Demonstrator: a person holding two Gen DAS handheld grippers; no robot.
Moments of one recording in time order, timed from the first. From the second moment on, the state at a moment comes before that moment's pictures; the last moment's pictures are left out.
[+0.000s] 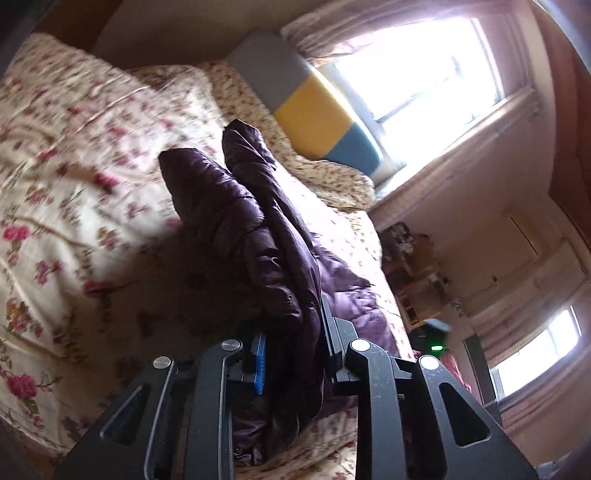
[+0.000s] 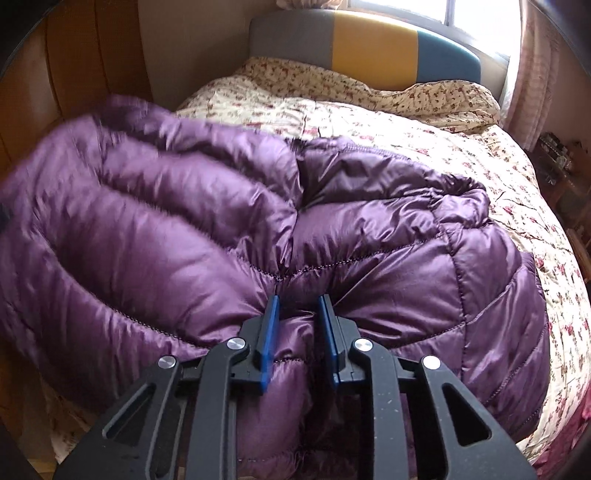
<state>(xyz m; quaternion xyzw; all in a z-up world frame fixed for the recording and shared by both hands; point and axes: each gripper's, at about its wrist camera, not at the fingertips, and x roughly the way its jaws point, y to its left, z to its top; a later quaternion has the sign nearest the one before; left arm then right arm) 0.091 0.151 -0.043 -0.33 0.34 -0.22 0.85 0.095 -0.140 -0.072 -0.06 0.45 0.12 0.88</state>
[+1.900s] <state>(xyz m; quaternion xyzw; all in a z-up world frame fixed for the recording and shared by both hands) 0.193 -0.194 -0.064 -0.05 0.43 -0.33 0.84 0.023 -0.361 -0.042 0.05 0.46 -0.14 0.88</state>
